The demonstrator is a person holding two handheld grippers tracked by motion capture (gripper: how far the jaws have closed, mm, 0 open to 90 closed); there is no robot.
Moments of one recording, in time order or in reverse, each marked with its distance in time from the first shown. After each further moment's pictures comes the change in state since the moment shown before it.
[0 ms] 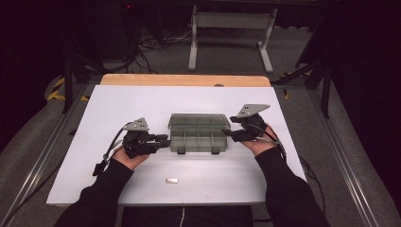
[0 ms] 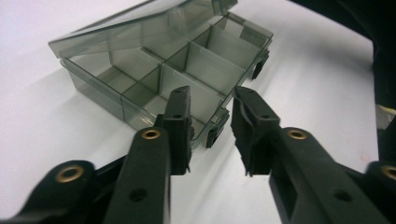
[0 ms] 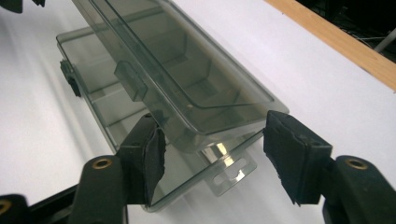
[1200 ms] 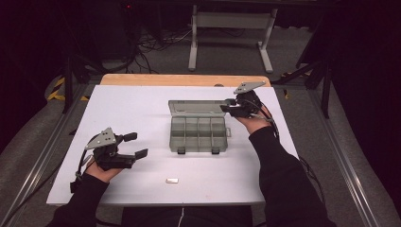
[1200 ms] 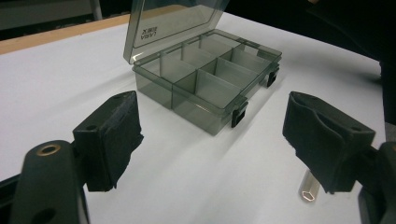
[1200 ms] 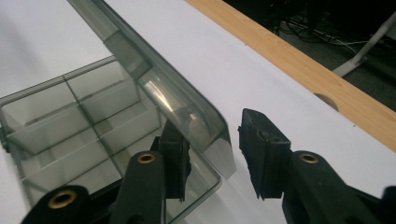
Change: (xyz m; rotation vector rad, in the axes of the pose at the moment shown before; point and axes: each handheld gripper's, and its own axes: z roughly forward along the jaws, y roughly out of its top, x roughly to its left) left arm -0.001 -0.048 -0.065 -0.204 0.116 0.053; right arm -0.047 0.040 0.021 -0.029 -0.036 0.053
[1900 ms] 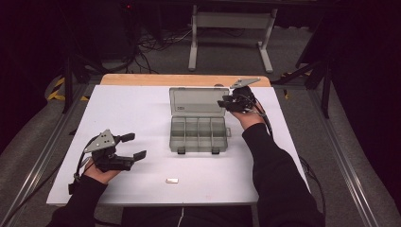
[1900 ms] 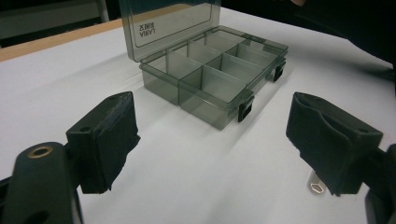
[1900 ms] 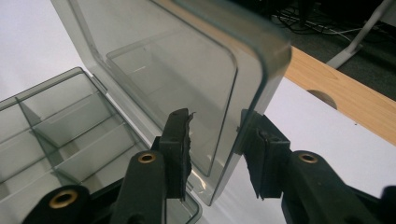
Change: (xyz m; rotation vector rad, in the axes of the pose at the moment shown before) left arm -0.001 -0.004 -0.002 0.004 0.023 0.028; right arm -0.019 -0.001 0.032 0.002 -0.025 0.077
